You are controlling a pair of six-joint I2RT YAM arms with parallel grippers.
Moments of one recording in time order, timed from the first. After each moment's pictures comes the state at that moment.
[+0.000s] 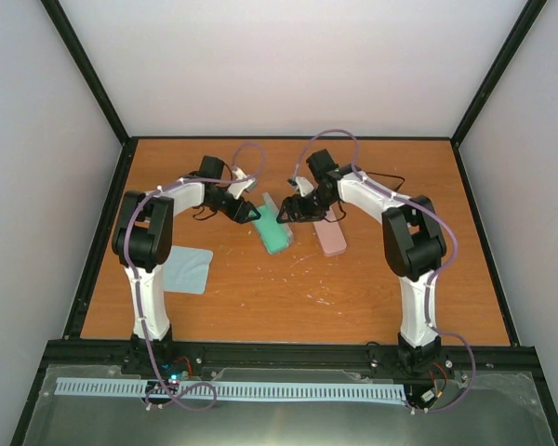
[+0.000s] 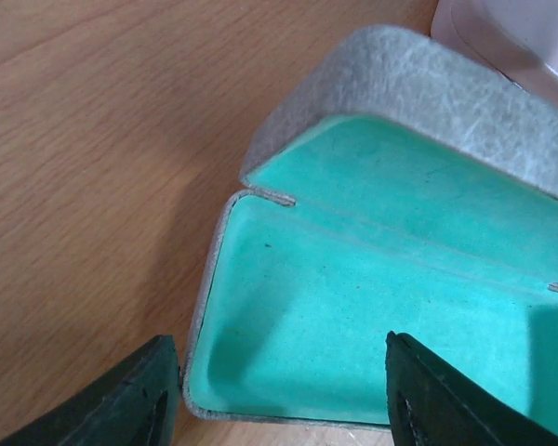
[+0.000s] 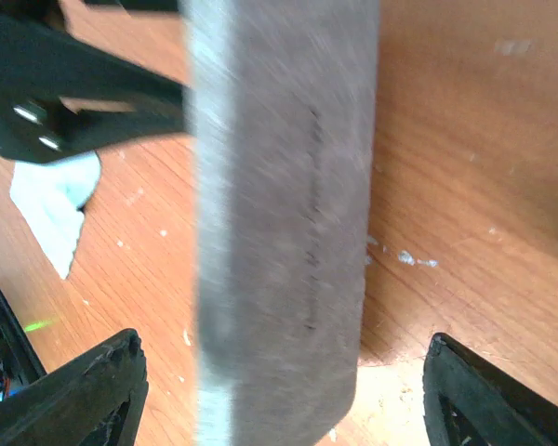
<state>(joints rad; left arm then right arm) -0.21 2.06 1.37 -0.45 0.65 0.39 0.47 2.10 1.60 -0.74 -0.64 0.14</state>
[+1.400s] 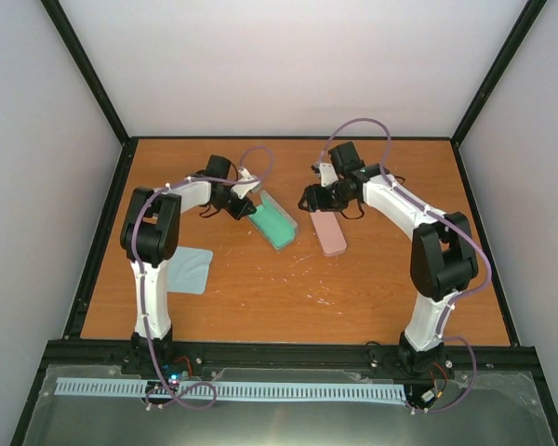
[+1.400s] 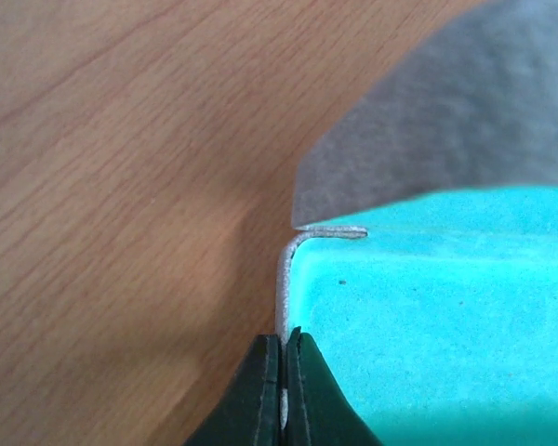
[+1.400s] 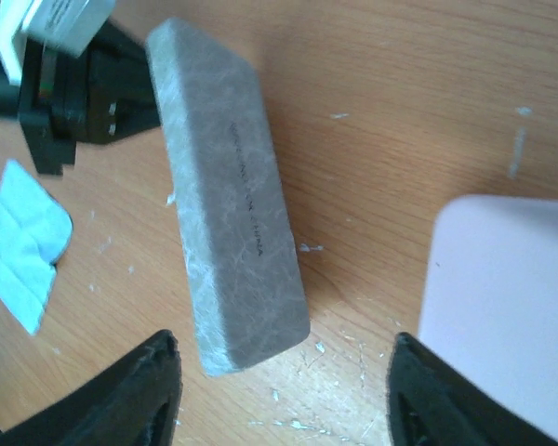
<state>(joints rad) -0.25 2.16 1.46 -0.44 0.52 0.46 0.41 1.85 1.47 -0.66 -0.46 0.21</state>
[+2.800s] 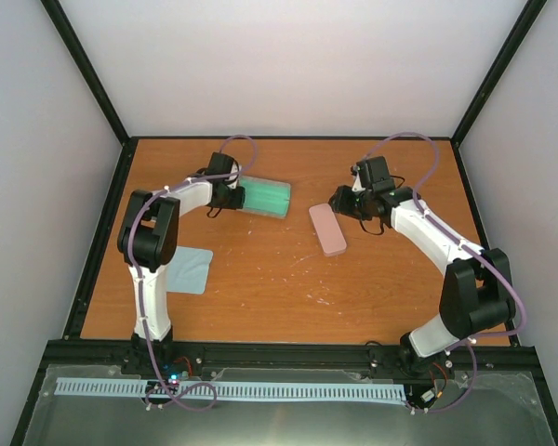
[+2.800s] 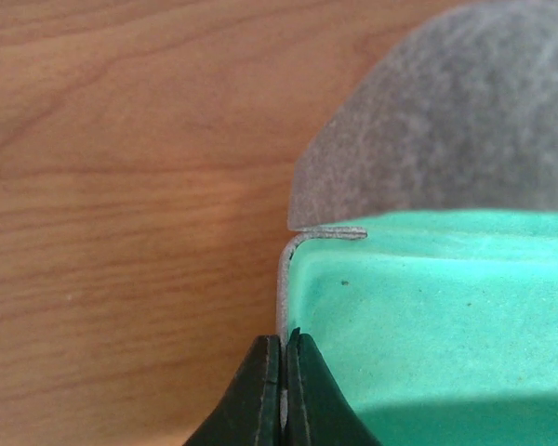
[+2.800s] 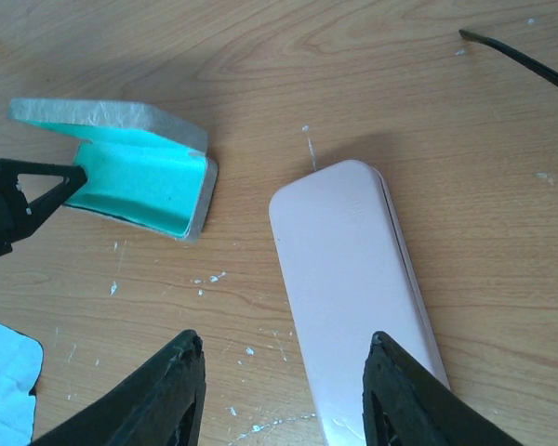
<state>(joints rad) -0.28 2.07 1.40 -0.37 0.07 -0.15 0.34 1.53 1.14 -0.48 -0.22 0.53</state>
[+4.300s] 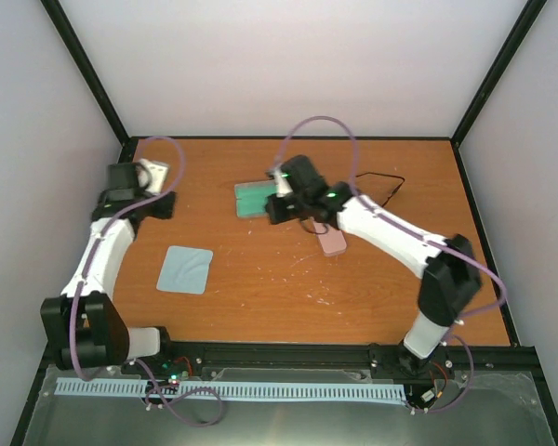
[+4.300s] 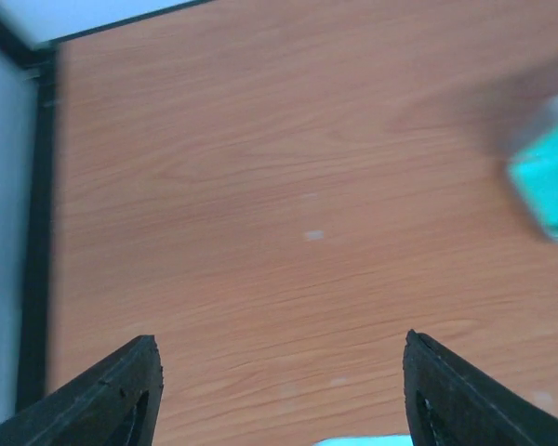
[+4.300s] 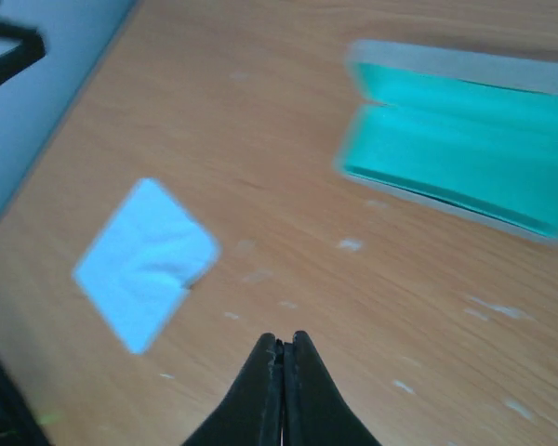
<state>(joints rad) 0.03 1.32 1.02 -0.49 0.13 0.29 0.72 1.63 1.40 -0.54 -0.17 0.39</state>
